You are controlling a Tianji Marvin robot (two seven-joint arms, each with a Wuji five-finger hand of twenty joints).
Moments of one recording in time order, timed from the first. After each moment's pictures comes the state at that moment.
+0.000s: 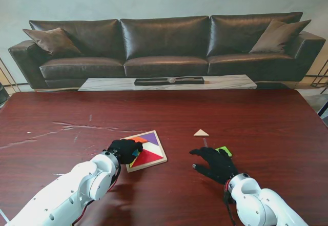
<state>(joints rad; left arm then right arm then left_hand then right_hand) 1.27 -1.06 -0.80 -1.40 0.96 0.16 -0.07 -1.70 -1.07 1.25 -1.62 -0.78 0.00 0.07 0.97 -0.43 0.60 -0.08 0.42 0.03 0.70 0.48 0.62 0.16 0.51 0.80 0.63 0.11 0.70 0.78 0.62 0.07 1.08 0.57 0.50 -0.08 0.38 -0.13 0.12 -0.21 0.40 0.39 0.20 0.04 0.28 0.18 0.16 -0.08 0.12 0.20 -0.06 0.13 0.22 0.22</state>
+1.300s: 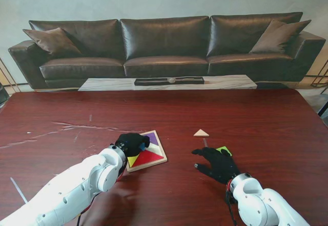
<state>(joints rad) 1.12 -1.11 -0.66 -1.20 0.83 0.11 0.09 -1.70 -1.07 1.27 -1.62 -0.77 0.01 0.08 1.07 -0.45 0.50 -0.08 0.48 -0.01 0.83 0.46 0.74 0.16 0.38 0.94 0.71 0.11 0.72 0.86 0.69 0.05 1.09 0.59 0.50 -0.08 0.38 -0.13 0.12 -0.21 0.40 0.39 0.20 0.04 0.28 0.18 0.16 -0.08 0.12 0.20 -0.06 0.13 0.19 0.24</state>
